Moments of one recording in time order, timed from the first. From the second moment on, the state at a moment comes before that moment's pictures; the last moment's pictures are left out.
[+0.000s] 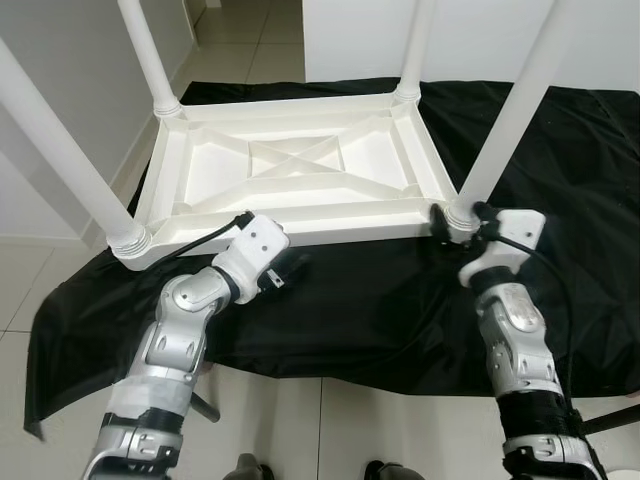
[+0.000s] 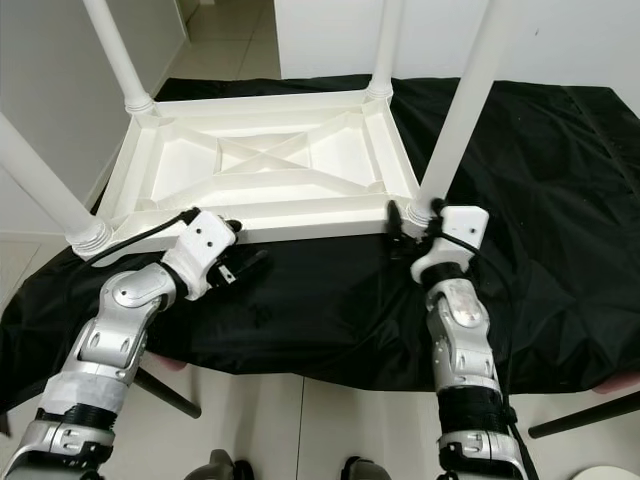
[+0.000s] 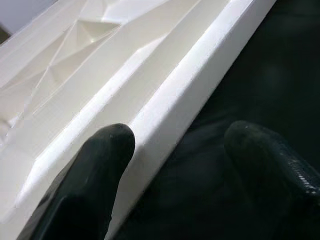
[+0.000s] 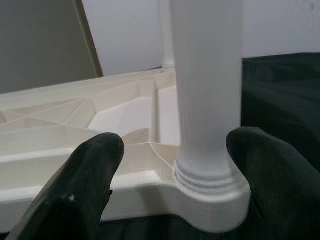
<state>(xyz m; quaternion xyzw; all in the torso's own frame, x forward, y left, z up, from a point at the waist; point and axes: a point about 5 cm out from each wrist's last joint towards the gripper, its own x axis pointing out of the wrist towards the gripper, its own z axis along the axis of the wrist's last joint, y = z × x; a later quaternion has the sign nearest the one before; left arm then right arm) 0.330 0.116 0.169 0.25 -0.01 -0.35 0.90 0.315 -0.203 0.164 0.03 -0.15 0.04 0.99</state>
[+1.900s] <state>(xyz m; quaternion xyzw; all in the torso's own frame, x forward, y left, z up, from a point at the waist) 0.349 0.123 0.157 0.21 0.08 -0.29 0.93 0.287 -0.148 0.151 0.07 -0.12 0.12 0.98</state>
